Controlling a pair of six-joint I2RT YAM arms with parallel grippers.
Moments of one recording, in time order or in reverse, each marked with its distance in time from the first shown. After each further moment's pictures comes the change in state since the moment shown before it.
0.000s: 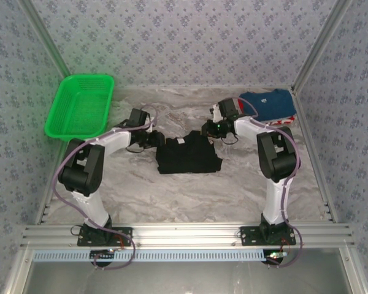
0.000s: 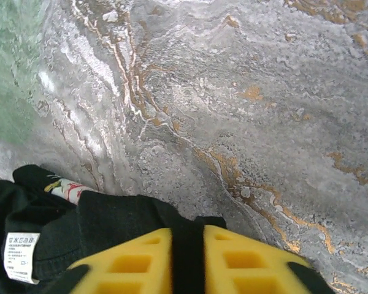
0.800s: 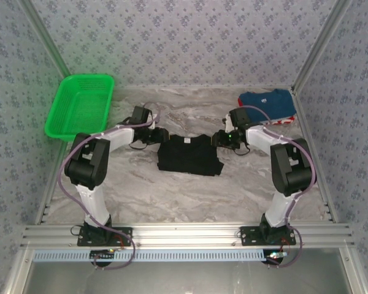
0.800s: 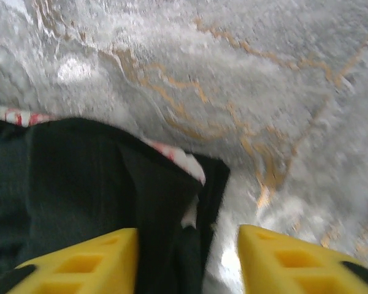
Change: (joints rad) left arm 0.002 0.089 0.064 0.061 0.005 0.017; right arm -0.050 -0.246 -0.258 -0.089 0.113 -0.034
